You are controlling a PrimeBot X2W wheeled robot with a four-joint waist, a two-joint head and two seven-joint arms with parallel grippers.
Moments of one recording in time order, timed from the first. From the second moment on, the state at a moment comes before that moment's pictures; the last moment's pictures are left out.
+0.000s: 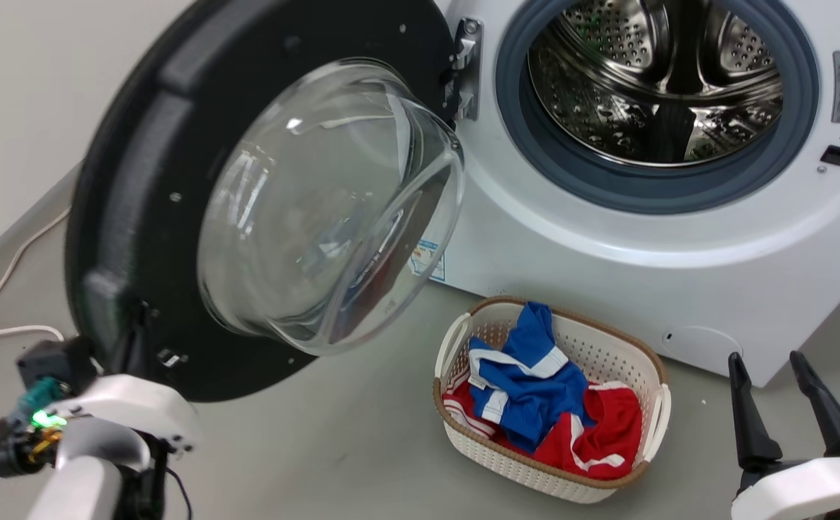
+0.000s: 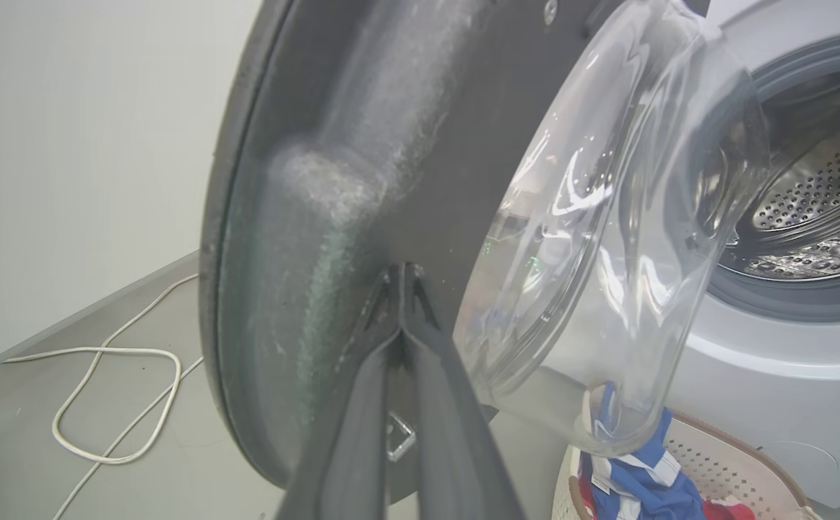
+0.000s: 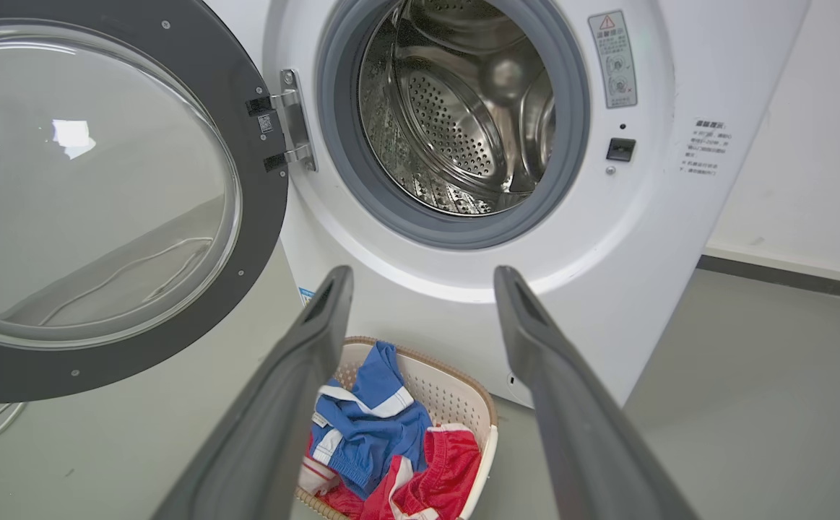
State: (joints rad) left arm -0.18 0.37 -0.16 0.22 -0.53 0.19 -0.12; right arm 0.12 -0.05 -0.13 -0.13 0.11 0.13 0.01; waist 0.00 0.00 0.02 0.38
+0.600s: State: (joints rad) left arm -0.31 0.41 -0.07 0.43 -0.61 0.14 -0.19; right arm 0.08 -0.08 -0.13 -0.15 0.11 0.13 0.04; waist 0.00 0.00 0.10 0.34
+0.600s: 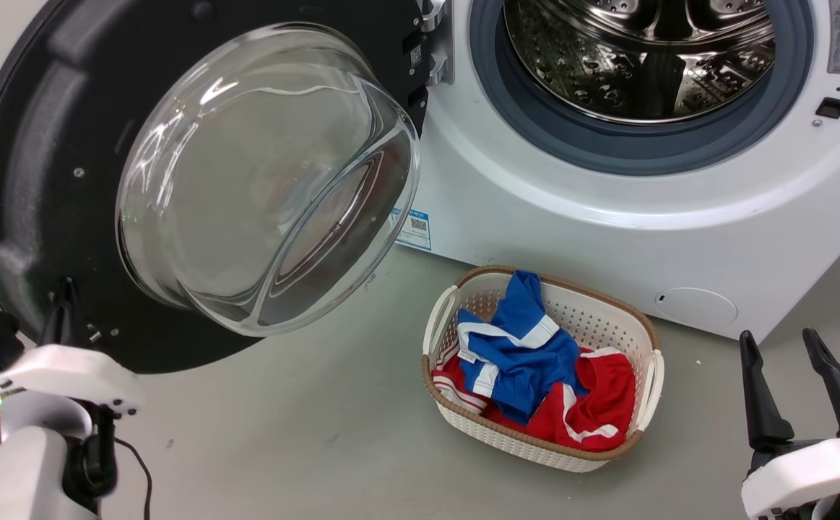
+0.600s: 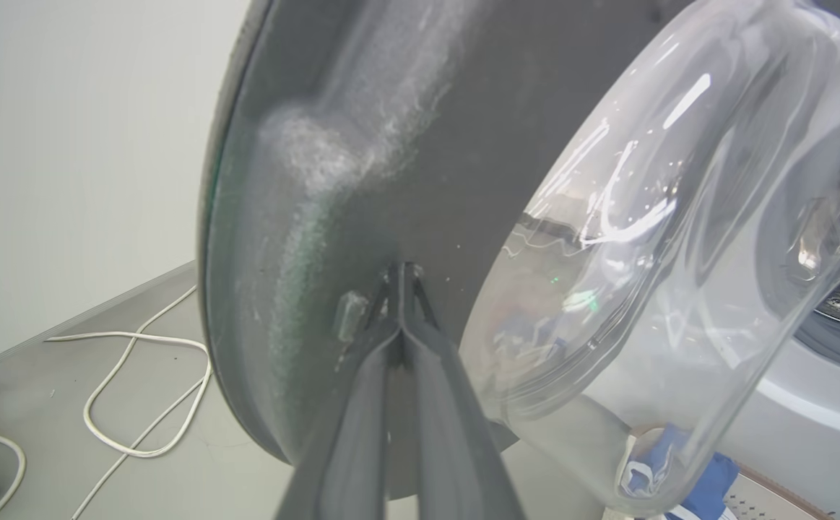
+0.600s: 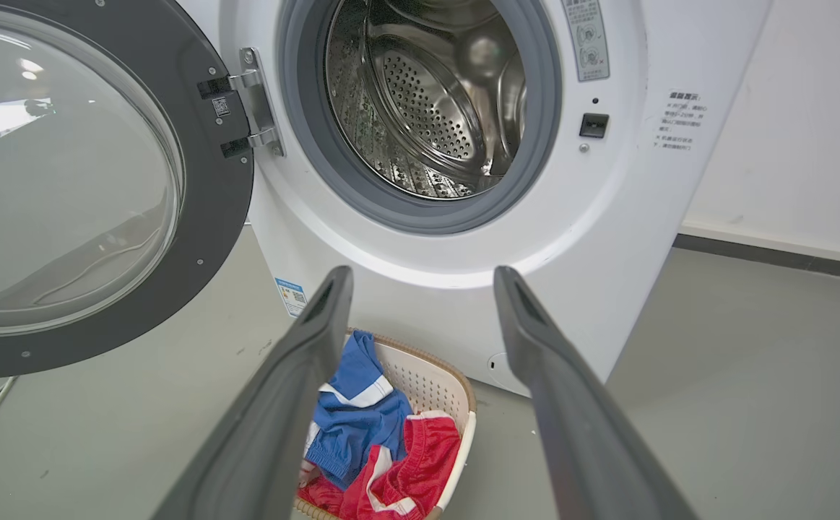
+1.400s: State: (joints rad) left arm 0.02 0.35 -0.24 0.03 -0.50 0.24 -0.14; right arm 0.11 -0.06 -0.10 -0.09 0.12 0.13 0.00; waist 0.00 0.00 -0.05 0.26
